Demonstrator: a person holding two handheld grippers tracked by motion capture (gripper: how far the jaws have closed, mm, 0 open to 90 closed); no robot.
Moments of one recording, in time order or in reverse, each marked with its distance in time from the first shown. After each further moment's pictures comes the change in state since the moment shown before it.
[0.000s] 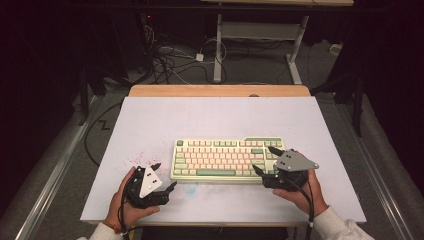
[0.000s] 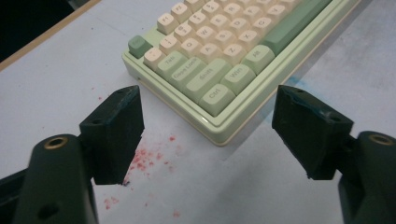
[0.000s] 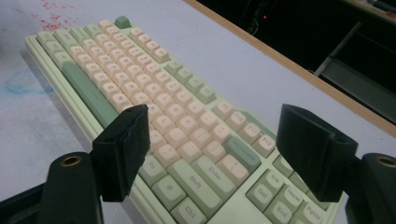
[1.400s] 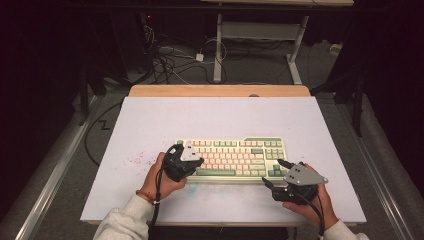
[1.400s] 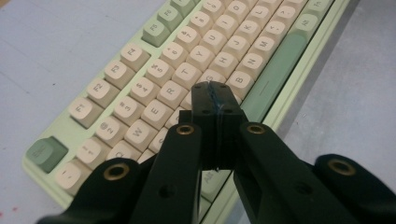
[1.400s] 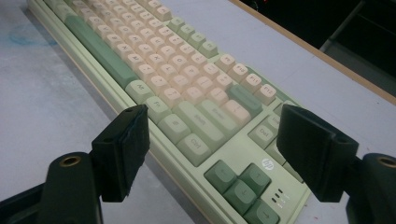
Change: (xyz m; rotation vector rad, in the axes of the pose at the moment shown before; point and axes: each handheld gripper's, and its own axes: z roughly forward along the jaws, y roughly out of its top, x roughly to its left) left arm -0.004 0.087 0.071 0.142 -0.252 0.045; right arm 0.005 -0.032 -0.019 0.054 -0.006 -0.003
